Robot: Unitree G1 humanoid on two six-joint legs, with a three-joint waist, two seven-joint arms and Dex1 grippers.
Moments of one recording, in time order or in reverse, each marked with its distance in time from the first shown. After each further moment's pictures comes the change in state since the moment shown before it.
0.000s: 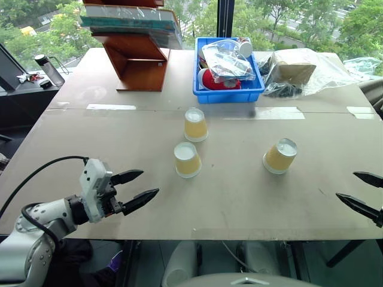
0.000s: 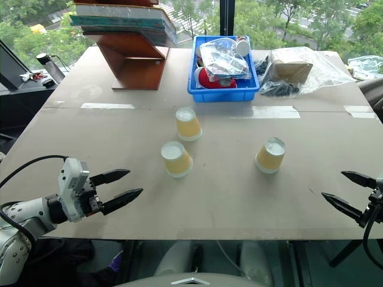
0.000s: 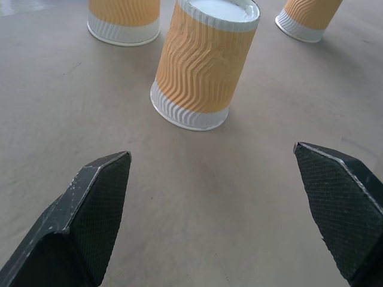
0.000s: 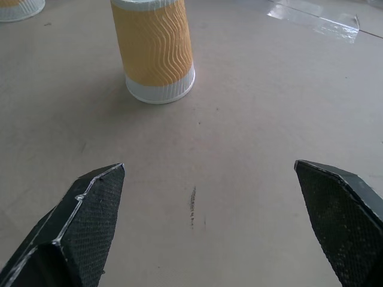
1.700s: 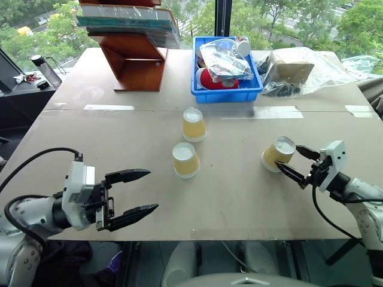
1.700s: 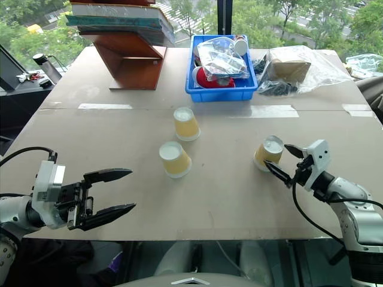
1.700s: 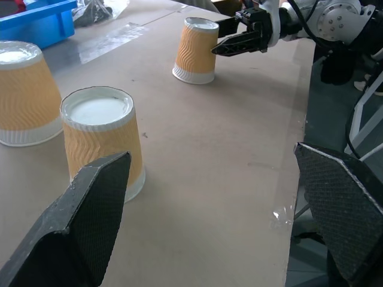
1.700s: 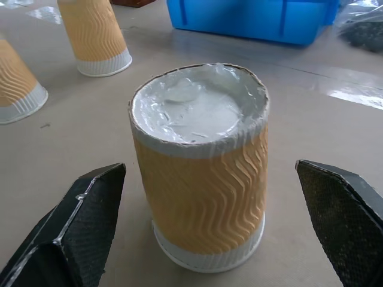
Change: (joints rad) left arm 0.040 0.030 0.085 -0.072 -0.111 -0.146 -0.264; right arm -0.388 0.247 0.448 -0.060 -0.066 0.073 -0.383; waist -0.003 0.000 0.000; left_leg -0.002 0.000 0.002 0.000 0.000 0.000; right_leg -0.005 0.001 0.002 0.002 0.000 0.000
